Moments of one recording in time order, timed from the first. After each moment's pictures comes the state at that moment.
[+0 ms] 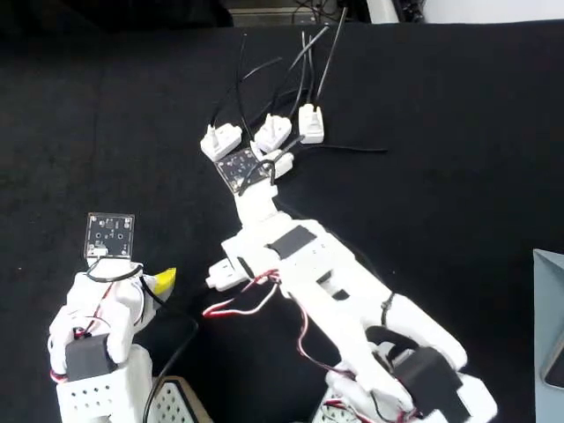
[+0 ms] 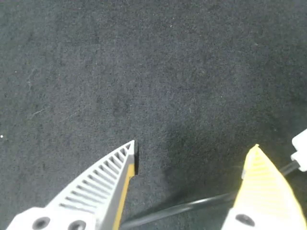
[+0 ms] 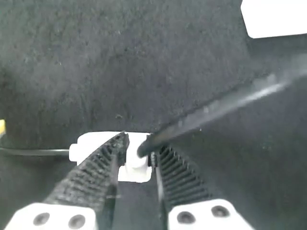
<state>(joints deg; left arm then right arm) -17.1 -104.0 89.1 72.1 -16.2 -37.0 -16.5 50.6 40.7 -7.3</state>
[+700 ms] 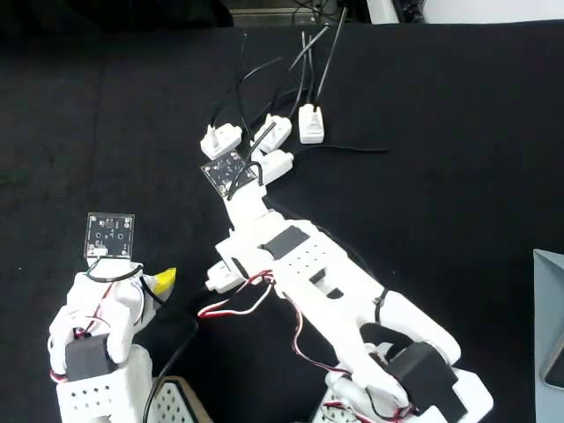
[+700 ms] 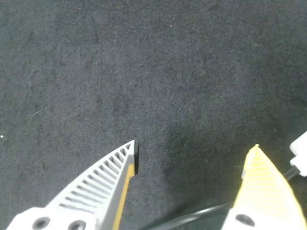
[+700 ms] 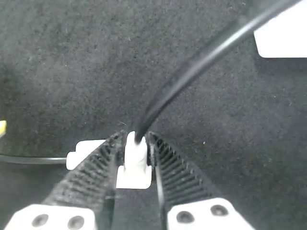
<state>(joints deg) -17.1 -104.0 89.1 72.1 -16.2 -38.2 -15.7 50.8 38.5 -3.2</state>
